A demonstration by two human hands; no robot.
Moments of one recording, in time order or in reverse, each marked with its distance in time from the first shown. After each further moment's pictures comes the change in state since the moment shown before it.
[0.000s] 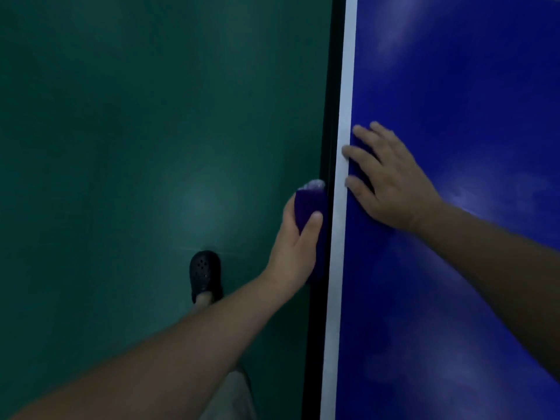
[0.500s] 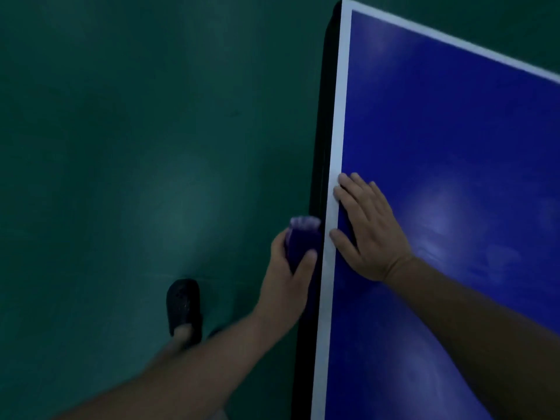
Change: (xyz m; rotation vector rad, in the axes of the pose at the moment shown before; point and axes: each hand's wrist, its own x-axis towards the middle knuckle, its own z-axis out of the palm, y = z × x) left_hand 0.055 0.047 0.001 -0.066 0.039 -0.074; right_hand 0.045 0.020 0.004 0.081 -0.006 0.030
